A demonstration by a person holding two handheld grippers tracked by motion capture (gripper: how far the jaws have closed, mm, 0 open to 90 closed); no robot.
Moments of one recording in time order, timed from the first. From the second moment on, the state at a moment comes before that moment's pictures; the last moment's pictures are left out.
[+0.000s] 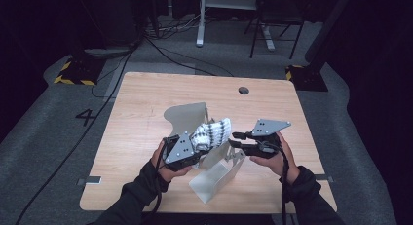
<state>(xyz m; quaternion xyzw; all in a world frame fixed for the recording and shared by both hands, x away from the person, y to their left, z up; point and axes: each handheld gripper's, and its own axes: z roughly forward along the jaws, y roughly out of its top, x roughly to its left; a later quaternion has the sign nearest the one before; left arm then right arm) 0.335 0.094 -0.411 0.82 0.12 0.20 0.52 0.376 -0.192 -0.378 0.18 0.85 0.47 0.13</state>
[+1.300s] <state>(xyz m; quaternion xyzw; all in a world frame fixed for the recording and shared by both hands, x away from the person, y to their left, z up) 0.339 0.097 -0.423 0.85 0.09 0.17 0.50 0.375 -0.290 -0.418 0.29 0.83 0.41 0.23</state>
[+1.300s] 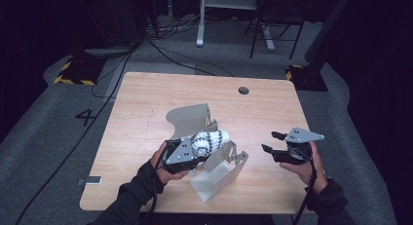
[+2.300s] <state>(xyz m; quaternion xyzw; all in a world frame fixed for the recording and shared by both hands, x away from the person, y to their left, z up) 0.354 0.075 -0.477 0.91 0.10 0.10 0.39 0.415 -0.284 -0.500 0.34 0.85 0.36 0.15</state>
